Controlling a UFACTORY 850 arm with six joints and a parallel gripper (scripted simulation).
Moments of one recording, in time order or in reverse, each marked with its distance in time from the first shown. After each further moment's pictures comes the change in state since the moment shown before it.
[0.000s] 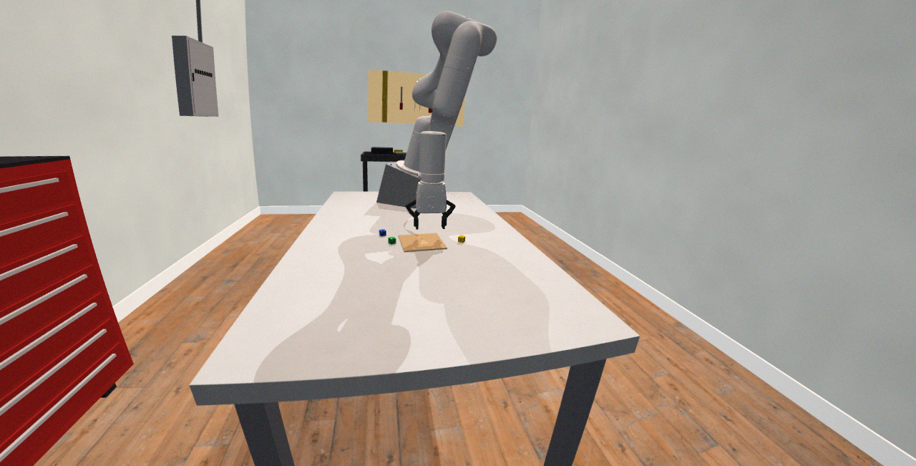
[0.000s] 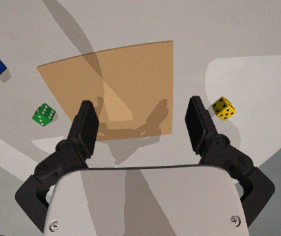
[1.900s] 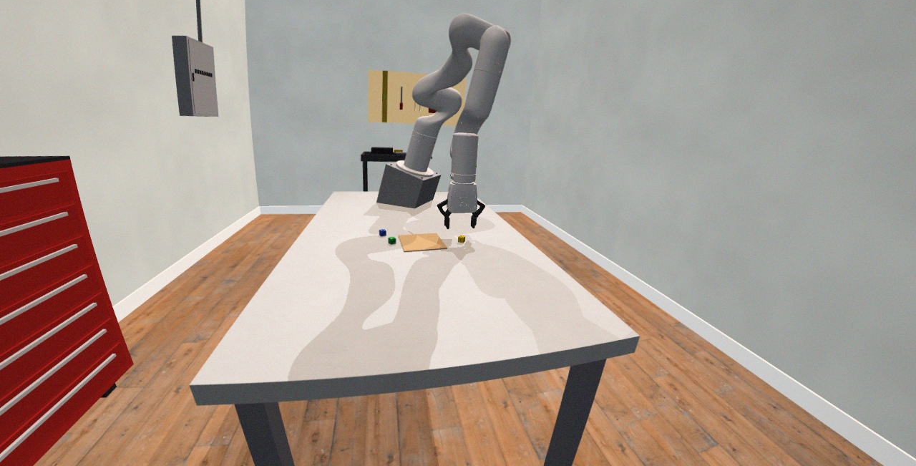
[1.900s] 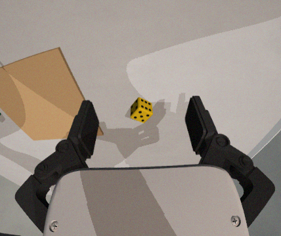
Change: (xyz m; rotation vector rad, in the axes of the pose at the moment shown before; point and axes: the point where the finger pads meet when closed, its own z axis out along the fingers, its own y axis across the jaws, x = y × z) arm -0.002 0.106 0.000 0.003 -0.006 0.000
